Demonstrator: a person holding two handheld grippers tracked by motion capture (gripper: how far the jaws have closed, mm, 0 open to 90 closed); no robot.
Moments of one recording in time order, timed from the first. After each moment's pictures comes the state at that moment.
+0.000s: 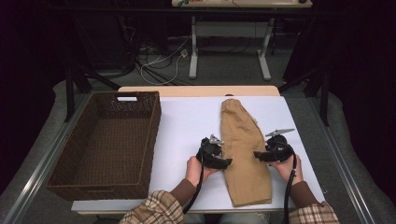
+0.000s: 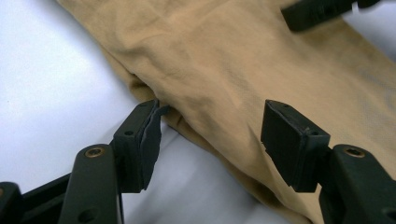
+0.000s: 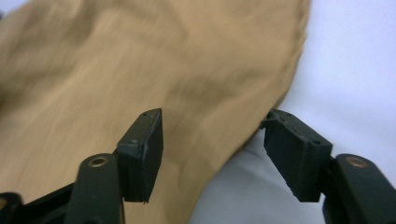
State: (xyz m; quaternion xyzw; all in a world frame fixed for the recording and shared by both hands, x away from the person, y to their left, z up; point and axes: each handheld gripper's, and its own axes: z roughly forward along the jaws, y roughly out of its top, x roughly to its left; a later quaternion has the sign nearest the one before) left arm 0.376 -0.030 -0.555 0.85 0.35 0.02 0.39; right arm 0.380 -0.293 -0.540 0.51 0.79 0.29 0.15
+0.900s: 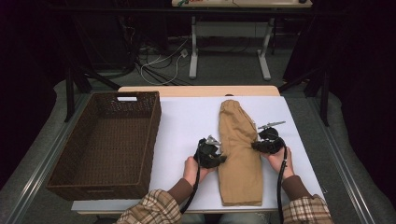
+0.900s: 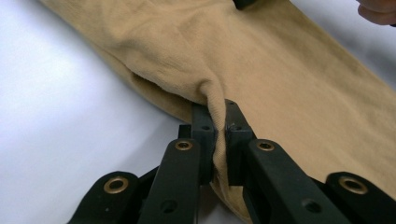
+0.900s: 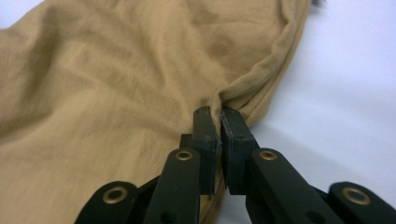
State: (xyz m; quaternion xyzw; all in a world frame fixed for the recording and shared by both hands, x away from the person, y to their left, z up) left arm 0.372 -0.011 -0.556 0.85 0.34 0.00 0.41; right arm 0.406 -0.271 -0.545 0.52 0.79 0.29 0.14
